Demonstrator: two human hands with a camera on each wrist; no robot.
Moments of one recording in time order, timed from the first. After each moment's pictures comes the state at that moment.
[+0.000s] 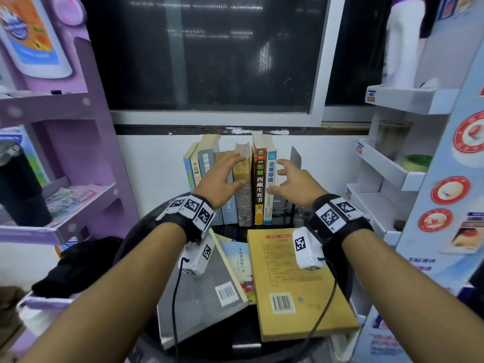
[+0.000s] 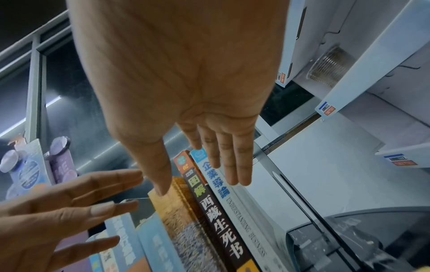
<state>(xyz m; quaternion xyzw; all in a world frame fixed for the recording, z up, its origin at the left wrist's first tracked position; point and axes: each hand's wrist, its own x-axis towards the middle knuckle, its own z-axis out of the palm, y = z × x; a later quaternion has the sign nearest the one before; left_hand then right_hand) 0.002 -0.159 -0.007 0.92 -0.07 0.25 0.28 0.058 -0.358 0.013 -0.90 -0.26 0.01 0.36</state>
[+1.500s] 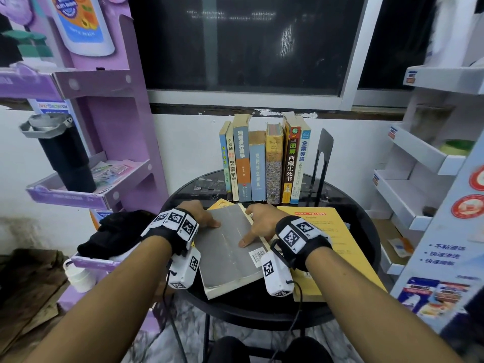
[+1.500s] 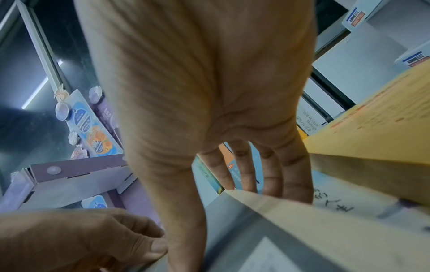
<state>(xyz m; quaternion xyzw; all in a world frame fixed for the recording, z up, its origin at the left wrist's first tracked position) -0.072 -0.064 -0.096 0.94 0.29 -0.09 0.18 -0.042 -0.259 -0.059 -0.92 -0.28 0.22 0.14</state>
